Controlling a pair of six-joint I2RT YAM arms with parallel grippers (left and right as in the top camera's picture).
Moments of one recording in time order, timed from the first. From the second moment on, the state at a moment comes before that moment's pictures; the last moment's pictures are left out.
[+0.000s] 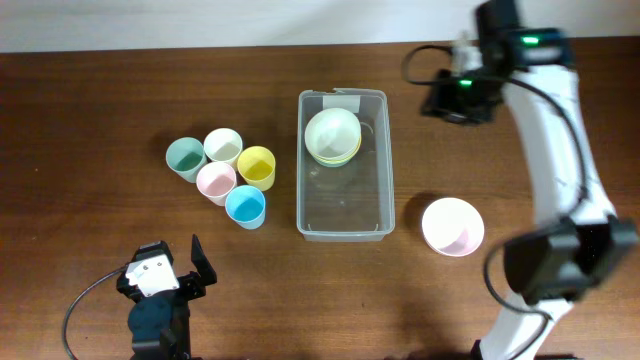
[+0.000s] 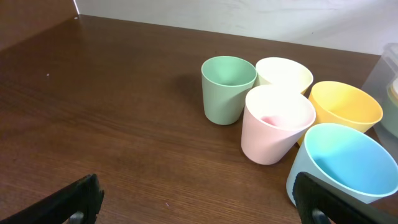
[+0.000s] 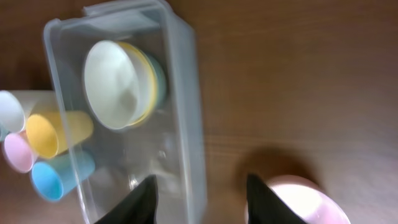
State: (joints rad) left arm 0.04 0.07 0.12 -0.36 -0.18 -0.12; right arm 0.03 1.98 2.11 -1.43 -0.28 0.22
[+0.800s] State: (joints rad) left arm 0.04 0.07 0.12 -0.36 -0.18 -0.12; right arm -0.14 1.92 1.54 -1.44 -0.13 0.23
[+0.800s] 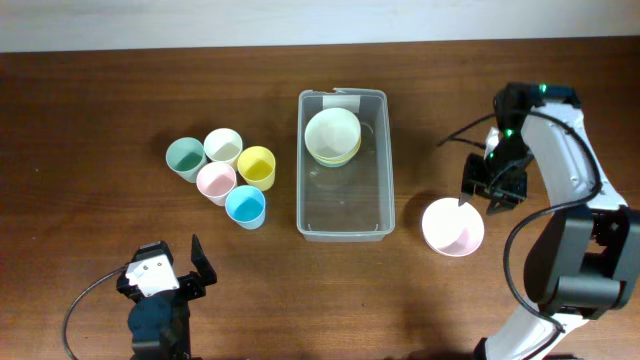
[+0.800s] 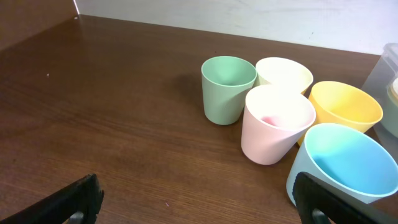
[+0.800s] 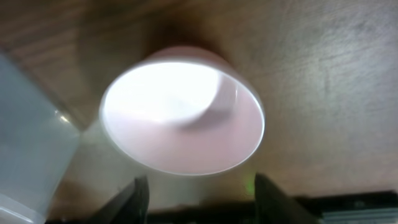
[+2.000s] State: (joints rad) left arm 0.04 0.07 0.12 -0.36 -0.18 -0.12; right arm -0.24 1.69 1.56 -1.05 -0.60 0.23
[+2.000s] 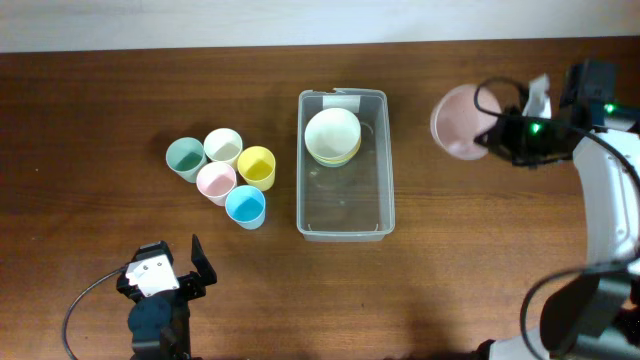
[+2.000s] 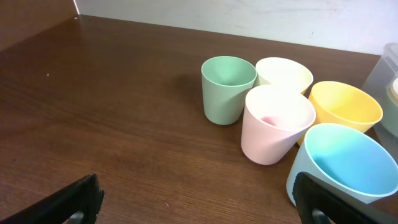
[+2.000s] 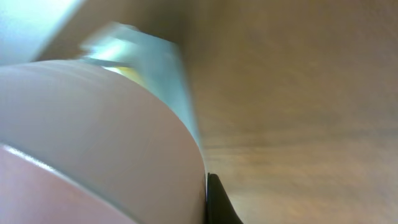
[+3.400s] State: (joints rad) left arm 0.04 0.07 0.12 -0.36 -0.18 -0.12; right arm 0.29 2.06 1.61 -0.37 -0.36 0.31
